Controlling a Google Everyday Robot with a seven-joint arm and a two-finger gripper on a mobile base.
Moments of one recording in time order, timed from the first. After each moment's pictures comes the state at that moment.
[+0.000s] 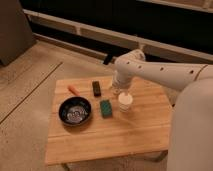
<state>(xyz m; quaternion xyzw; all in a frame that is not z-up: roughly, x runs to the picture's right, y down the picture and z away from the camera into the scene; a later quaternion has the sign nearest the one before) 0.077 0.013 0.805 -0.19 0.14 0.77 0.60</state>
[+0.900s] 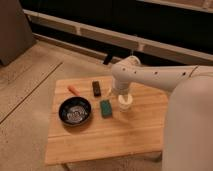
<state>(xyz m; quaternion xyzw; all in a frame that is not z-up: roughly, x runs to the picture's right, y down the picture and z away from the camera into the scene) 0.078 0.057 0.825 -0.19 0.20 0.76 0.59</state>
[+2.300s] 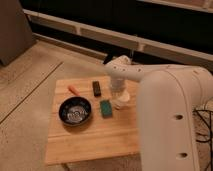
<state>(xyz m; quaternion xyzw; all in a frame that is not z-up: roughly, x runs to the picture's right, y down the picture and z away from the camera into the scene) 0.070 0.028 0.849 -0.16 0.19 0.68 0.69</state>
